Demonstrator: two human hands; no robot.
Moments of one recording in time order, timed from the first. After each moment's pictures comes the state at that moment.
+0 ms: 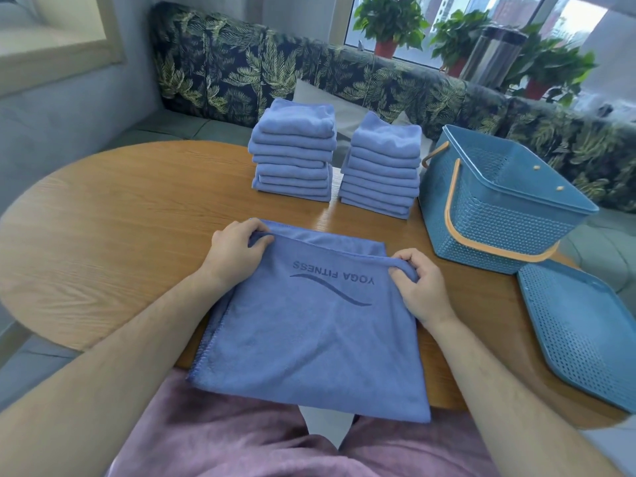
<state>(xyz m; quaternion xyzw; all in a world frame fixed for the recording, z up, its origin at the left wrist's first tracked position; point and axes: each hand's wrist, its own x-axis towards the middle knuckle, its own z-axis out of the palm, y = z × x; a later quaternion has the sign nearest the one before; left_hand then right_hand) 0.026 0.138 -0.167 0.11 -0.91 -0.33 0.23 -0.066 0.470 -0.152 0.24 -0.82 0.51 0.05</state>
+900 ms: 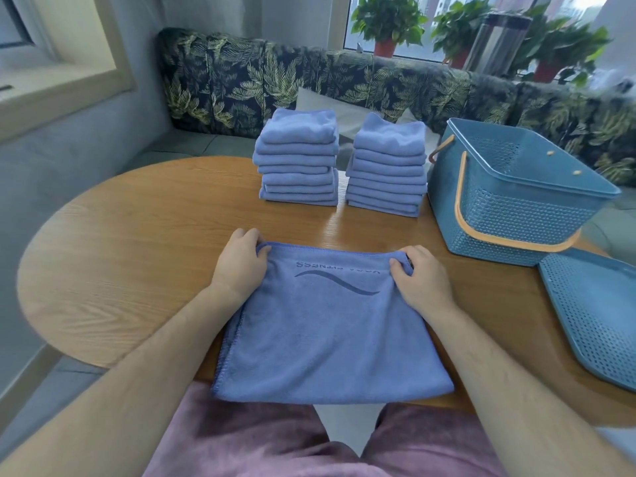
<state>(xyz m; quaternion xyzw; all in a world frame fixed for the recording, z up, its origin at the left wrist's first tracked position) 0.029 0.141 -0.162 0.18 -0.91 -0.30 0.20 -0.086 0.453 -0.166 0.22 -0.92 0.31 0.13</state>
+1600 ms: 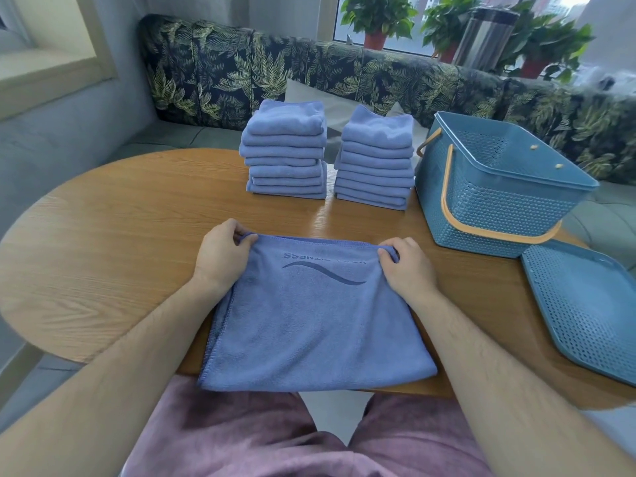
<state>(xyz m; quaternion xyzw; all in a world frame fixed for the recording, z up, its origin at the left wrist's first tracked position) 0.028 0.135 -0.165 0.21 -0.87 -0.38 0.25 -0.098 0.451 -0.171 0.16 -0.94 0.29 0.10</state>
